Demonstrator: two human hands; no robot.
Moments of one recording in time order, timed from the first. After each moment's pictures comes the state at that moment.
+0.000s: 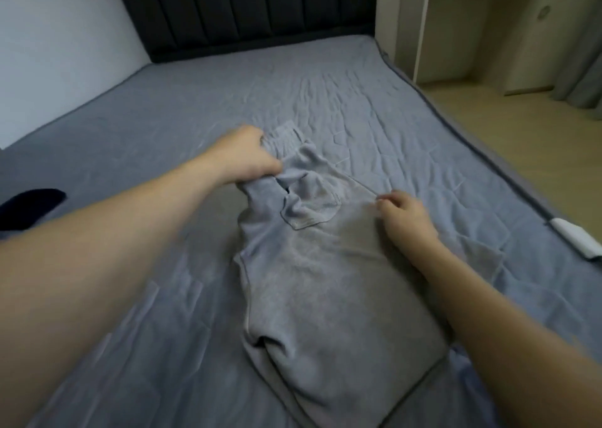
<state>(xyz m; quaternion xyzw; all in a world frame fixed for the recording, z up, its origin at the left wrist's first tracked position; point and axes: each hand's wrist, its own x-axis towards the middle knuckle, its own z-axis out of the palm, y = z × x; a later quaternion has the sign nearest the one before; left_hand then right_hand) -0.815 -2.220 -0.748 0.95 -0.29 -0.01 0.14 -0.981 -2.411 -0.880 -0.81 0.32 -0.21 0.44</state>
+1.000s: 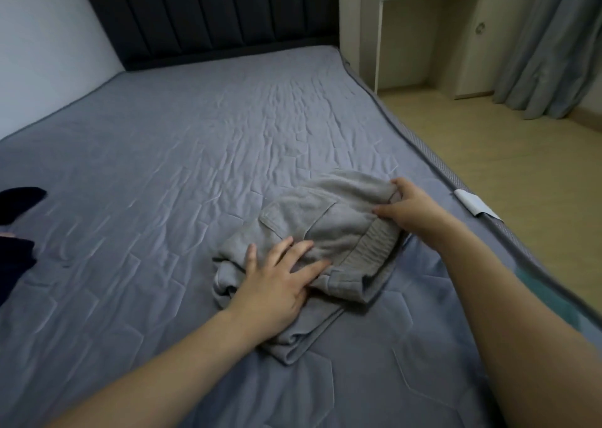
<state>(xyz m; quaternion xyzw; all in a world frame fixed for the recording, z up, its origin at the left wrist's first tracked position) -1.034 -2.178 -0.880 0.86 -0.51 0.03 -0.03 -1.103 -2.443 -0.846 -0.80 0.31 -0.12 0.50</state>
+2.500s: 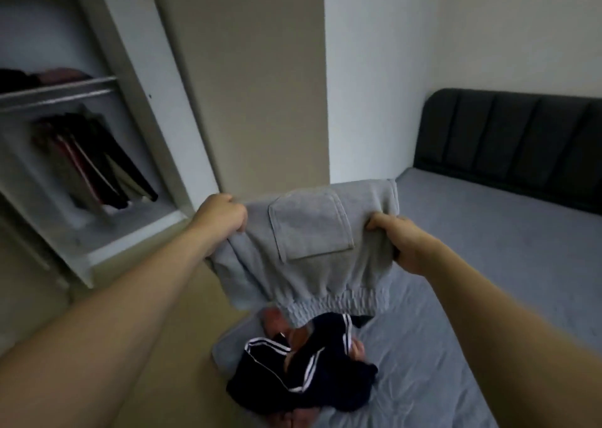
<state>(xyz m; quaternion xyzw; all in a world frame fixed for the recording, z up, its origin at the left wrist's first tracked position) -0.850 -1.596 -0.041 0.89 0.24 0.13 0.37 -0.797 -1.890 -0.084 -0.71 0.03 0.17 0.68</state>
